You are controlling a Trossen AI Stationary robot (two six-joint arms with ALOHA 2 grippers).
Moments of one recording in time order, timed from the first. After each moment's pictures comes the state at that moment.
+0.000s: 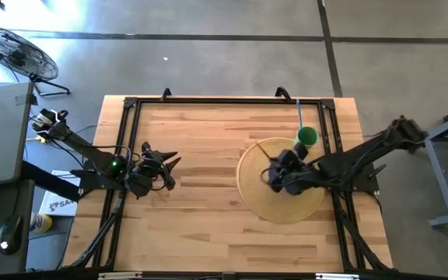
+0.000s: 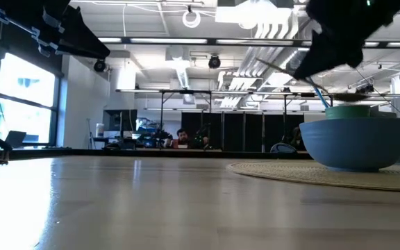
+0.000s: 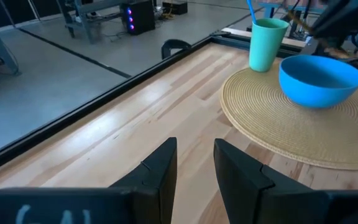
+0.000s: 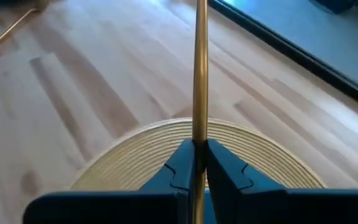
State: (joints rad) left arm -0.54 0.92 0.56 -0.30 -1.11 -0.63; right arm 0.37 1.20 0.79 -0.56 0.80 0.81
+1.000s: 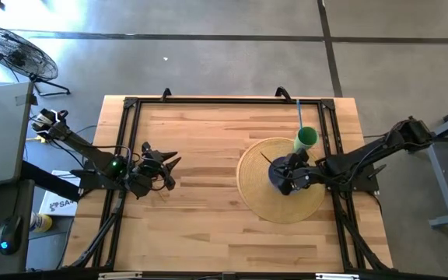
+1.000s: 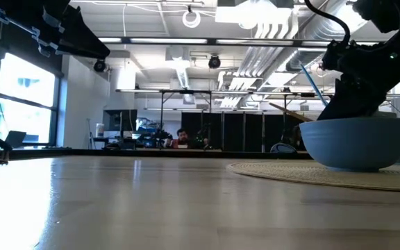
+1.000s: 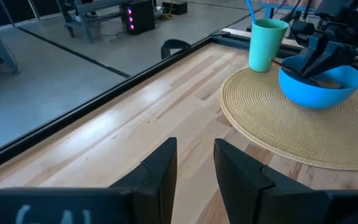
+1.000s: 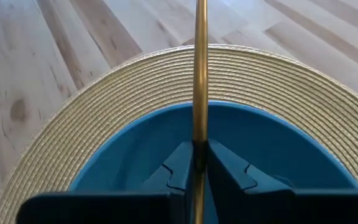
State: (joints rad) left arm -0.54 0.92 0.56 -0.29 -1.11 -0.64; right arm 0.30 1.05 0.38 -0.19 0.55 0.73
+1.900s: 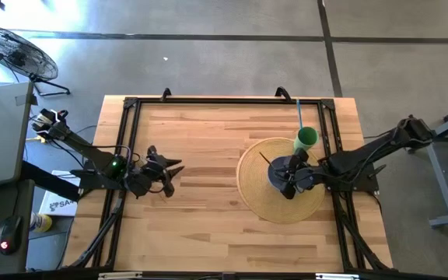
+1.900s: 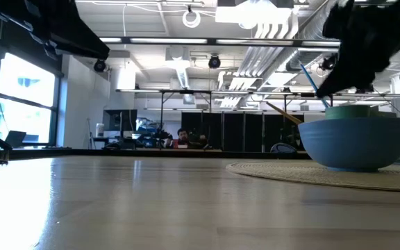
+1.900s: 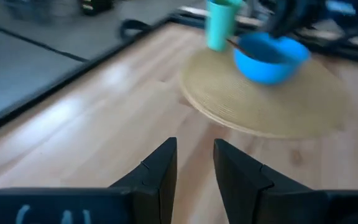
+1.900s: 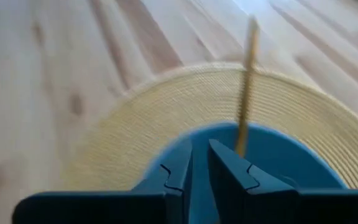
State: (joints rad) left arm -0.54 0.92 0.56 -0.25 -0.92 -0.58; right arm 0.36 1.00 0.53 -0.37 0.51 0.67
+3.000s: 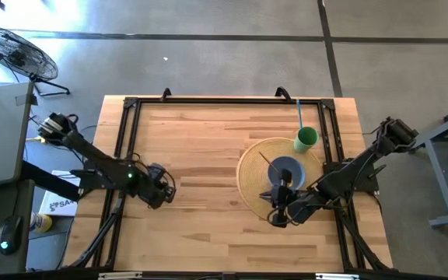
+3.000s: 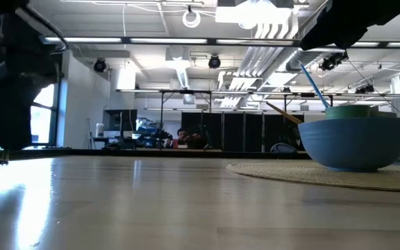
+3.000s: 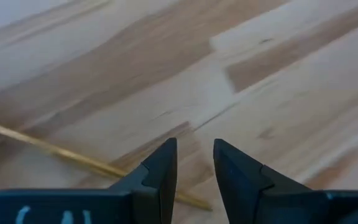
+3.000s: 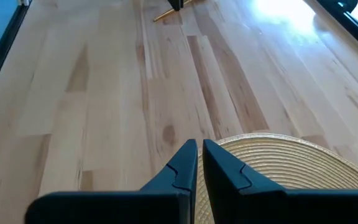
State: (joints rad) left arm -0.56 1.18 0.56 -0.68 -0.37 -1.64; right arm 0.62 1.35 0.83 -0.26 0.65 0.49
